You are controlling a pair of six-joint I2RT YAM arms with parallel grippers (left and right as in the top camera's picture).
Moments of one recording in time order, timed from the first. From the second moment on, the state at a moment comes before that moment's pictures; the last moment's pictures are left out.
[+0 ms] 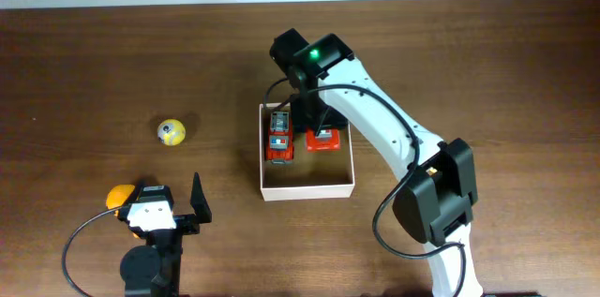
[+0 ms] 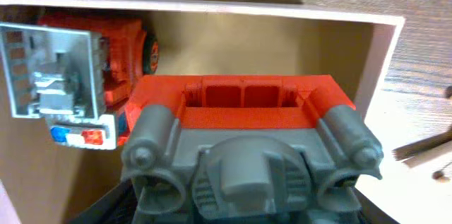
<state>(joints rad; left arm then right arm) 0.02 0.02 0.06 -0.19 -0.04 -0.04 0.59 2.19 2.07 -1.44 0.05 0.55</state>
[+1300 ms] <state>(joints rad) 0.02 0.02 0.06 -0.19 -0.04 -0.04 0.56 2.19 1.98 -1.35 0.06 0.55</state>
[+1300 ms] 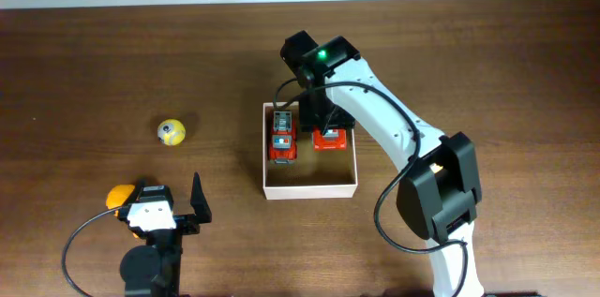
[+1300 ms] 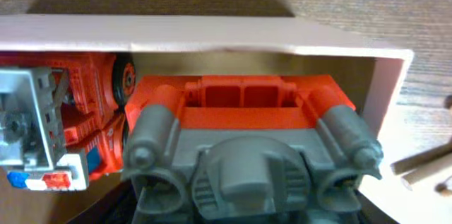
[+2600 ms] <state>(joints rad) 0.02 0.02 0.06 -0.19 -0.04 -0.04 0.56 2.19 1.94 -1.30 -0.05 0.55</state>
